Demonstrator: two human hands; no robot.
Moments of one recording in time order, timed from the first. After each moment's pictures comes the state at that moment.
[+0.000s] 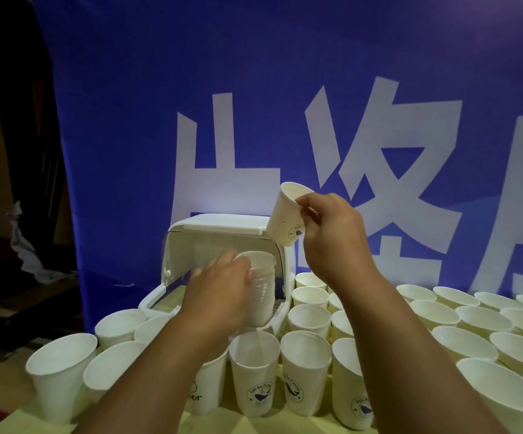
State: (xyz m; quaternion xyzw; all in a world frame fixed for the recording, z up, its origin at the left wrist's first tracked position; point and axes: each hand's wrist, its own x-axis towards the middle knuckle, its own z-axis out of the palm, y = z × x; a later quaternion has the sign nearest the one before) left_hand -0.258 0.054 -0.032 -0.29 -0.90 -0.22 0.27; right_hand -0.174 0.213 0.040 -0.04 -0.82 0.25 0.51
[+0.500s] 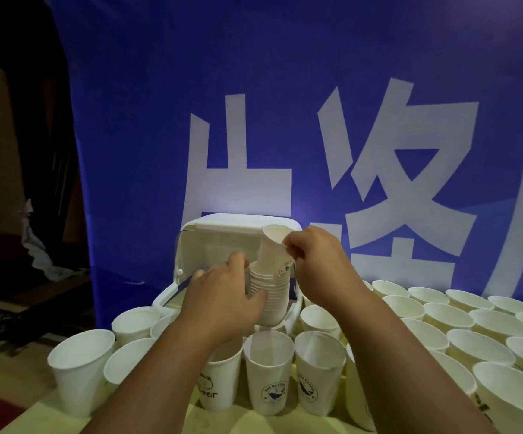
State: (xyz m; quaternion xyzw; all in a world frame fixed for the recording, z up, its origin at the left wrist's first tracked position) left_hand -0.253 0.032 -0.034 -0.28 -0.90 -0.26 0.23; right_hand -0.194 0.196 0.015 -0.02 -0.91 0.17 0.37
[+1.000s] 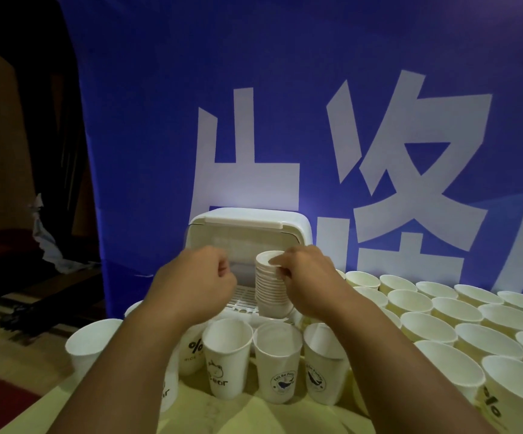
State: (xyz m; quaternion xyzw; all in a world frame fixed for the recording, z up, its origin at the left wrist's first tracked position) left_hand -0.245 -0.016 -0.010 -0.23 -0.91 -0.27 0.21; right_hand -0.205 0.186 -0.013 0.02 -0.96 0.10 0.26
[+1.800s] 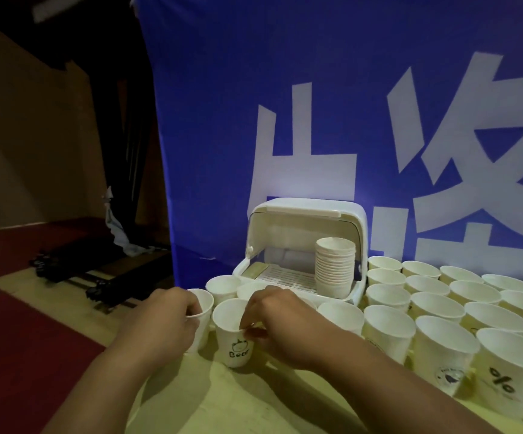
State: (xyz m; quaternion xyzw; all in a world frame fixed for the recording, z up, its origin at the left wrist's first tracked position) left_hand -0.194 -0.155 -0.055 -0.06 -0.97 -0.17 0.17; right_hand -0.169 0.058 -0.049 0.27 -0.94 0.12 0.14
